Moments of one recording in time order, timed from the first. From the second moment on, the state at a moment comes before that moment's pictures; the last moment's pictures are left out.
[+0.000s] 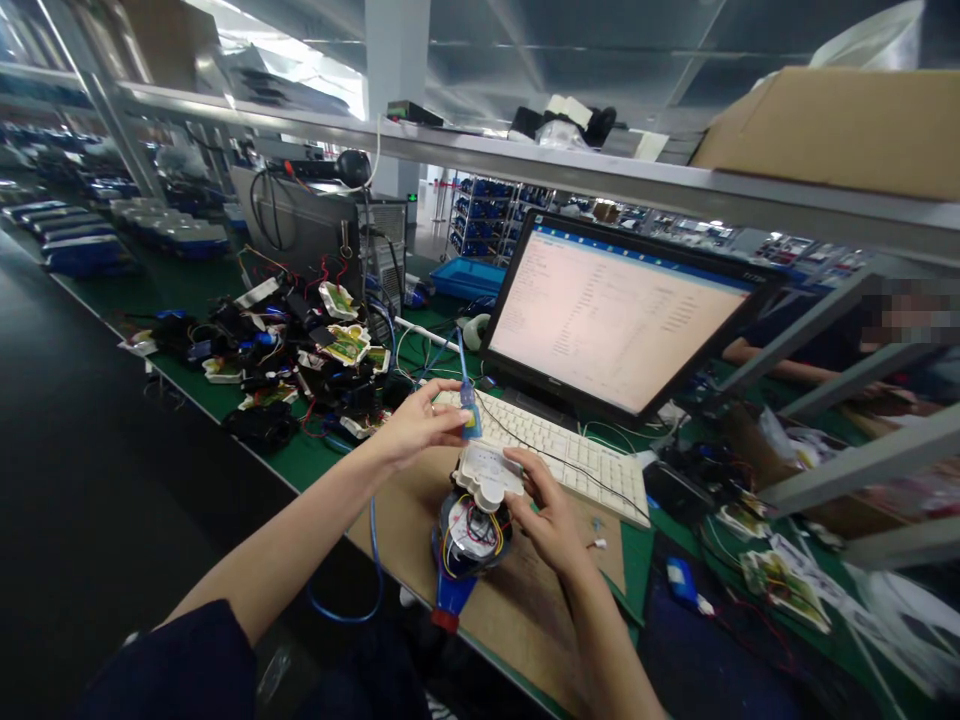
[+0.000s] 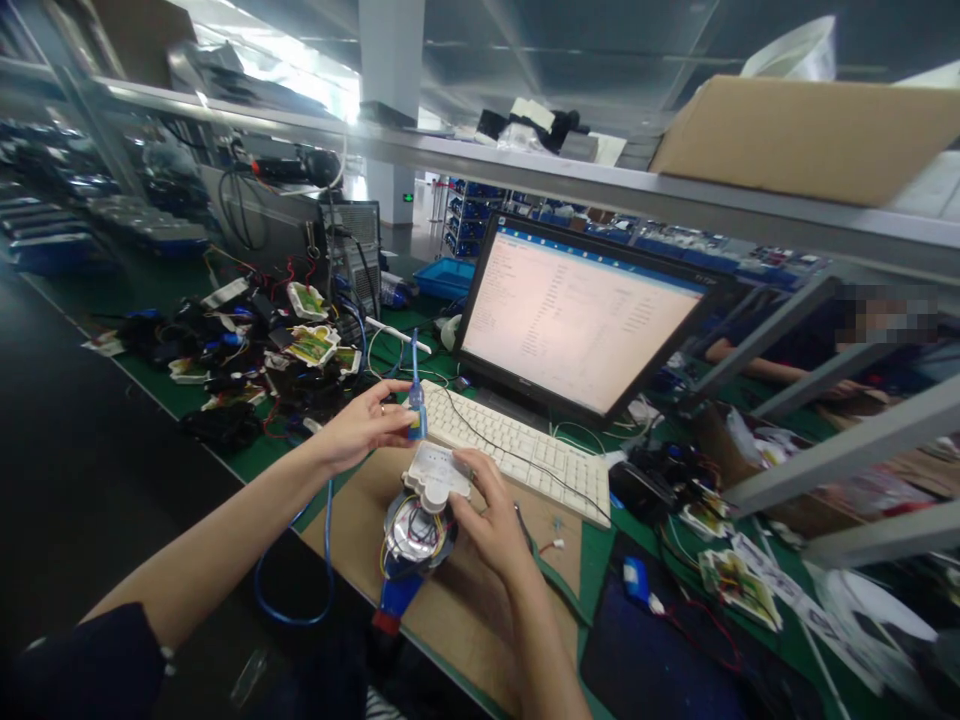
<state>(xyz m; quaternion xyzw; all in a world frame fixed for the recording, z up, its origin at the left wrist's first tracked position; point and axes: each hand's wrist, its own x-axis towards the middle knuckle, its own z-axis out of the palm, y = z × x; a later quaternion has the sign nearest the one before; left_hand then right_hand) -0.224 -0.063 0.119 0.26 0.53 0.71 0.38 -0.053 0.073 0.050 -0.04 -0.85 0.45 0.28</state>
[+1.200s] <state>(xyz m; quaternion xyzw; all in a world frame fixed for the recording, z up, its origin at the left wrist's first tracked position) -0.201 -0.055 0.097 0.46 0.64 0.59 0.19 -0.053 0.070 0.056 -0.02 -0.84 0.47 0.27</state>
